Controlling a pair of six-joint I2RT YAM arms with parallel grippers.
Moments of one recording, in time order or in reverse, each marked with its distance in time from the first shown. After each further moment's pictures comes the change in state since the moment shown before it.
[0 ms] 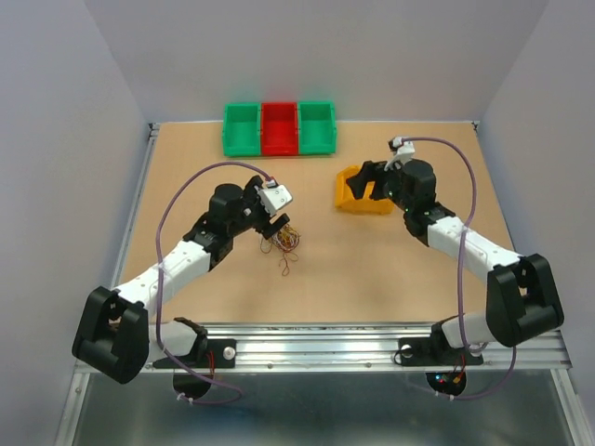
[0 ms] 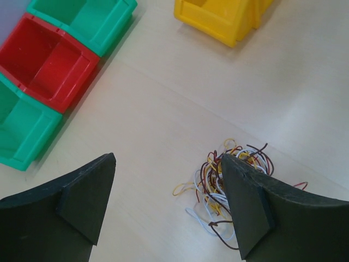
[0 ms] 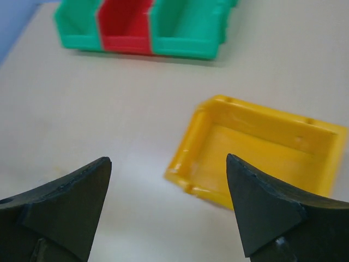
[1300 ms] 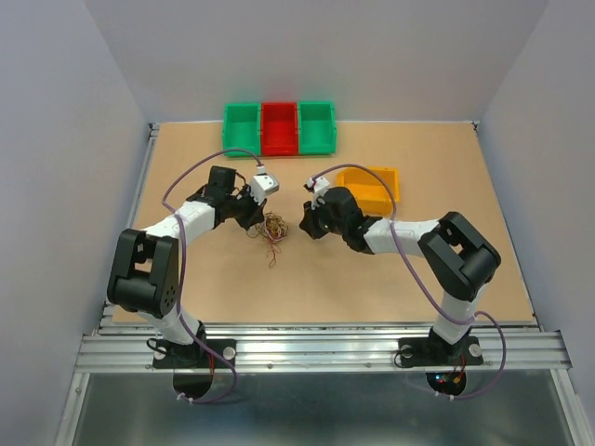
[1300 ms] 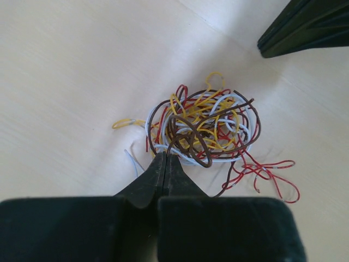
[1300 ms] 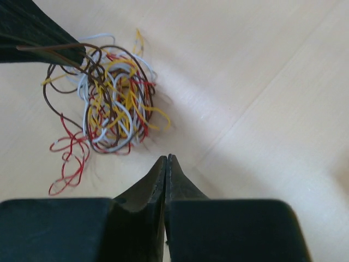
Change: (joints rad) left arm 0.198 0.367 0.246 -0.395 0.225 0.044; right arm 0.408 0.393 0.073 0.103 -0.069 -0.064
